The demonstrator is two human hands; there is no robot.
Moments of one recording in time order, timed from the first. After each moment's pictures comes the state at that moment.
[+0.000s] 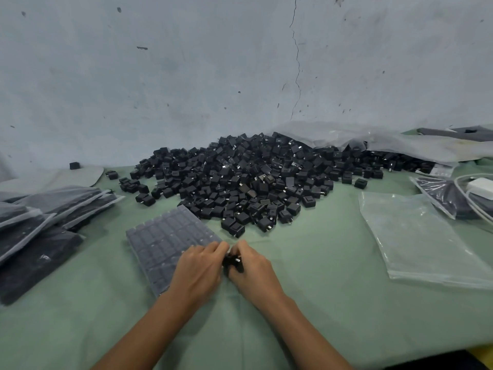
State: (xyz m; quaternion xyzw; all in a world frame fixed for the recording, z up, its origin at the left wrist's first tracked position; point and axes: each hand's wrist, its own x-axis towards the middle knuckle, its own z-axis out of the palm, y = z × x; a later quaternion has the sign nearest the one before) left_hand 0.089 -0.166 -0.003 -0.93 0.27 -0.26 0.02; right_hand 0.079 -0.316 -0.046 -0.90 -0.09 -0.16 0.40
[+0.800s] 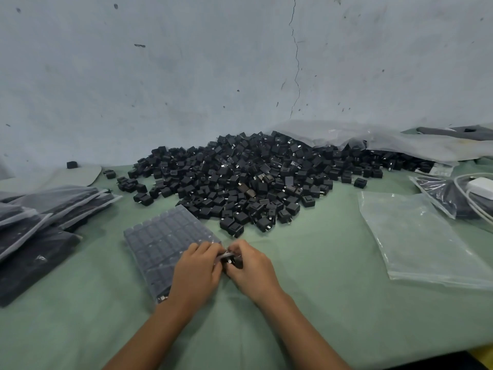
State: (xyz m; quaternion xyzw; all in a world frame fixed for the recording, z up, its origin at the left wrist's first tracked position) left_hand 0.093 -0.164 -0.020 -0.94 0.20 -0.22 -0.15; right_hand 0.089 -0.316 -0.043 -0.90 -0.05 -0.13 0.40
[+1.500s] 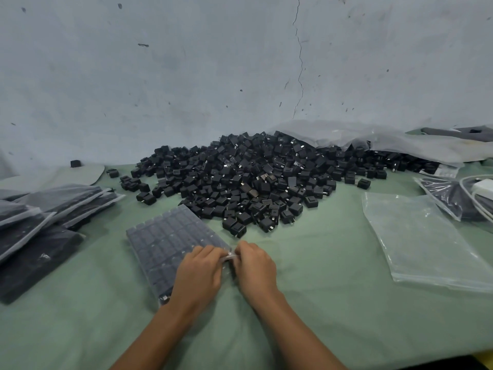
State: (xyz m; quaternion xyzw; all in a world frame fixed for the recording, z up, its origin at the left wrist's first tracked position) left_hand 0.085 -0.161 -0.020 -0.93 0.23 -0.24 -0.15; right_hand 0.092 -0.309 -0.040 -0.94 -0.01 -0.17 0.31
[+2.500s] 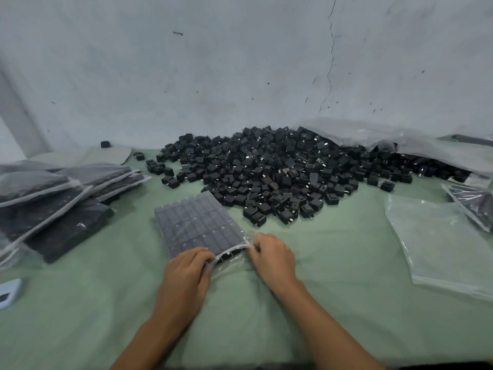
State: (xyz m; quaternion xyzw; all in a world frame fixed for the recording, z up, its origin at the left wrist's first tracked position) left_hand 0.045 -0.093 -0.050 -0.92 0.18 -0.29 -0.20; right_hand 0.088 -0.307 -0.035 -0.95 -0.02 -0.15 0.26
